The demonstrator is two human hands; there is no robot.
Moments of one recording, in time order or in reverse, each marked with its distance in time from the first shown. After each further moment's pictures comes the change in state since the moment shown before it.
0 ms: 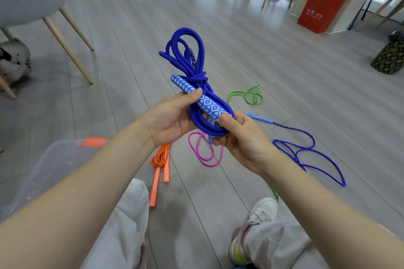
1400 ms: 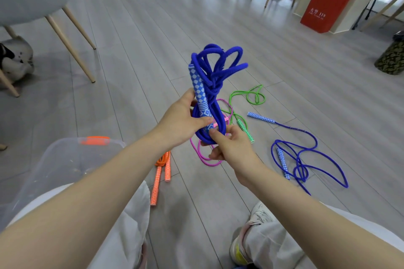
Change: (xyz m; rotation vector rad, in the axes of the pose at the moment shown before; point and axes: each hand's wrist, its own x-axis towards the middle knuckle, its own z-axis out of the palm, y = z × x) left_hand 0.008 -0.023 -0.008 0.975 0.328 0.284; right_hand 0.002 0.033 0.015 -0.325 0.470 0.195
